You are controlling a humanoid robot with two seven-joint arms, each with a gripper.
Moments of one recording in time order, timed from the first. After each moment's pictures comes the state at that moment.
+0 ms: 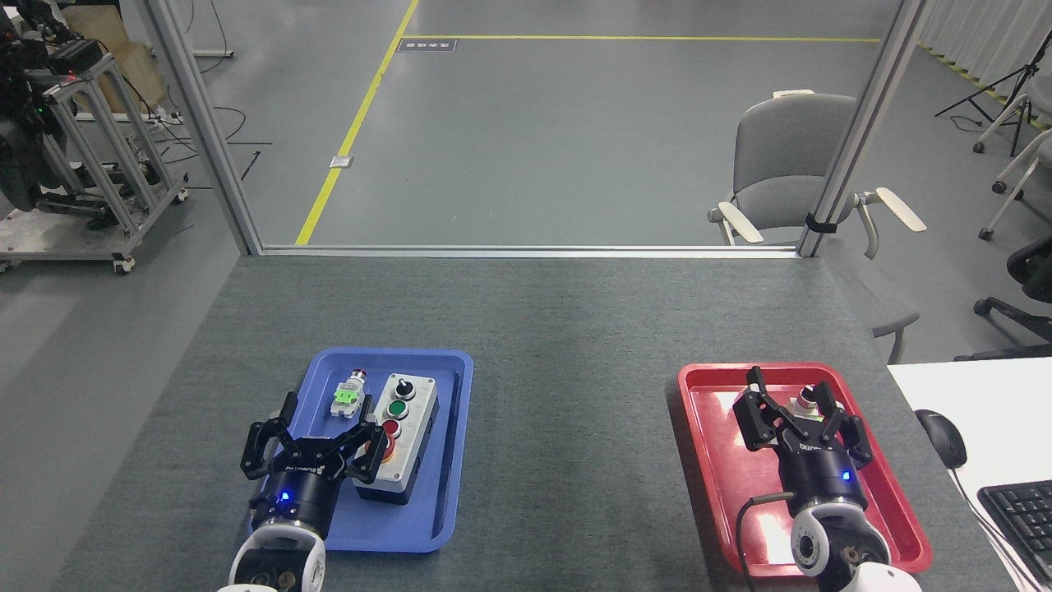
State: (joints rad) left arm -0.14 0.07 -0.05 -1.41 -1.46 0.03 0.12; right arm -0.19 -0.06 -0.11 -1.34 1.18 -0.10 -0.06
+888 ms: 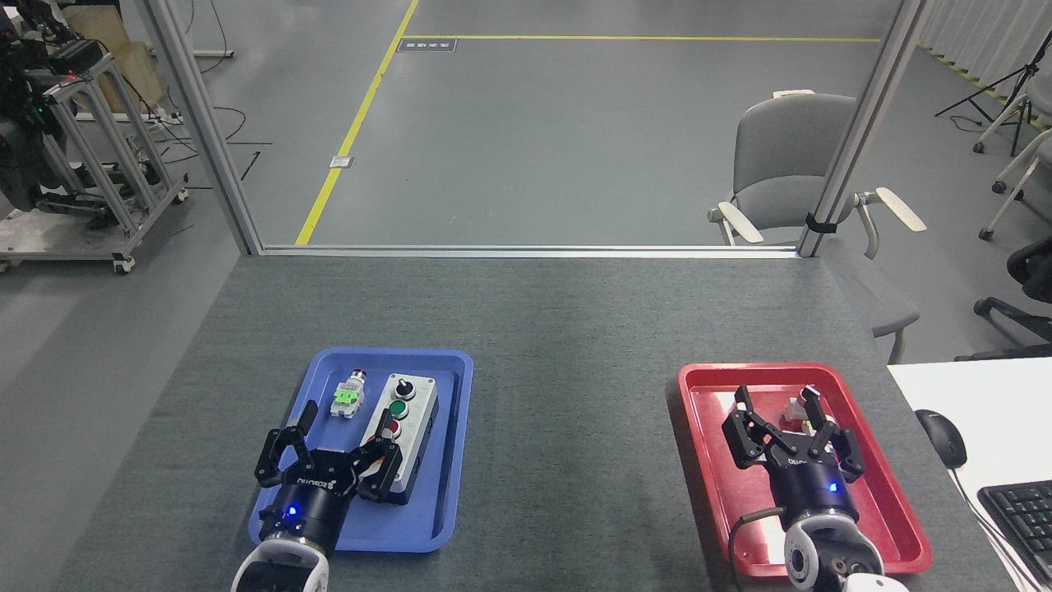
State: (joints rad) left arm -0.09 0.06 -0.05 -1.44 -1.45 -0.08 0.13; right arm -0.16 -0.09 -0.06 -1.34 1.23 -0.07 -0.05
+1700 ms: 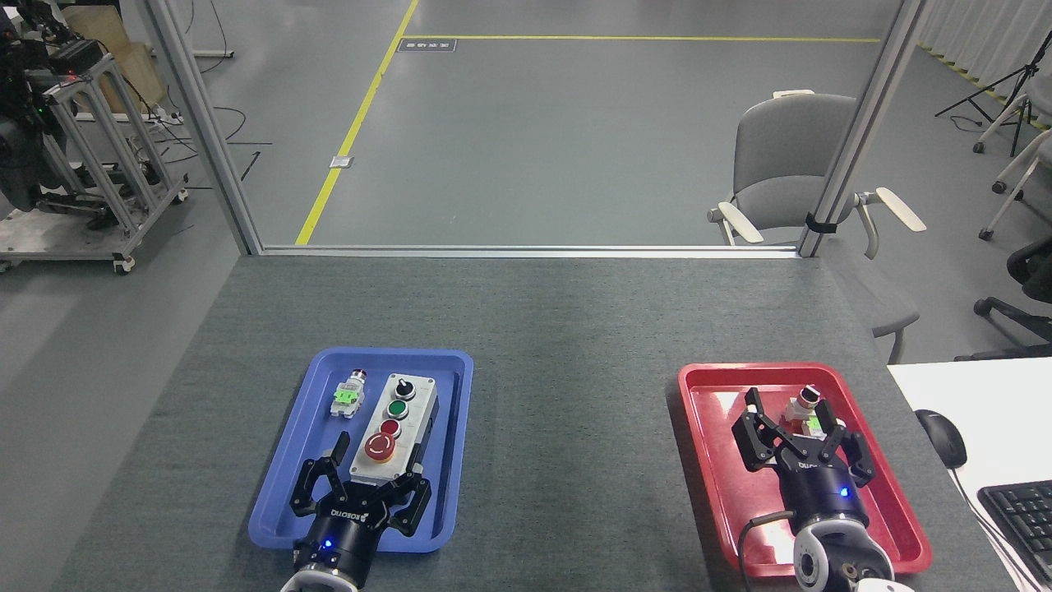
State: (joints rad) left arm -0.10 0.05 -0.15 -1.29 -1.48 -0.02 0.28; right arm -0.15 -0.10 -0.07 -1.34 1.21 -0.06 -0.05
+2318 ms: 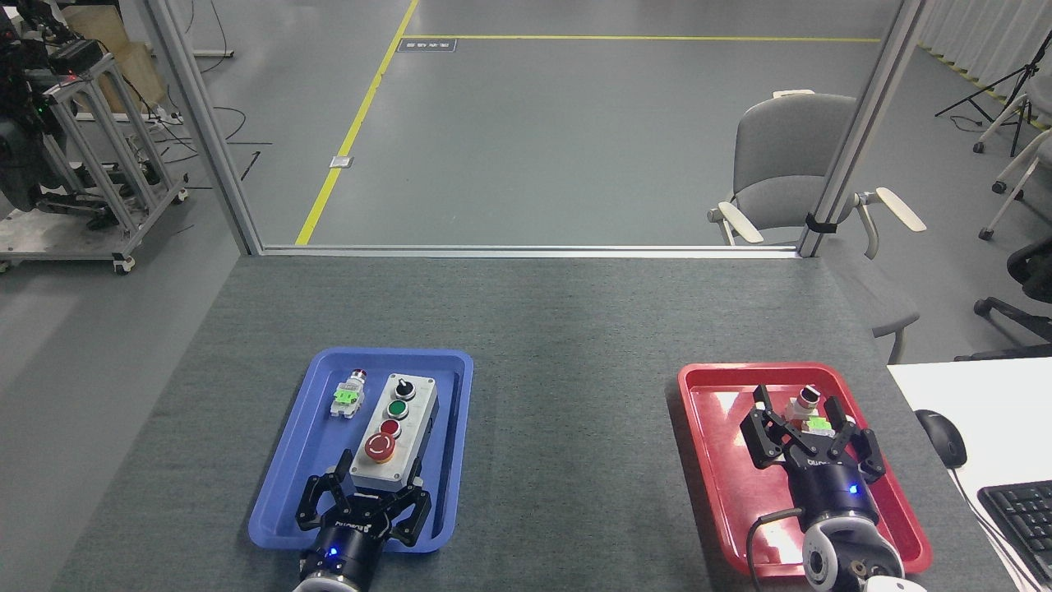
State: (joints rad) left arm -0.14 0.04 -0.15 -1.13 -1.46 -0.02 0.32; right arm -0.15 -0.12 -0.07 -1.34 1.20 -0.06 -0.05
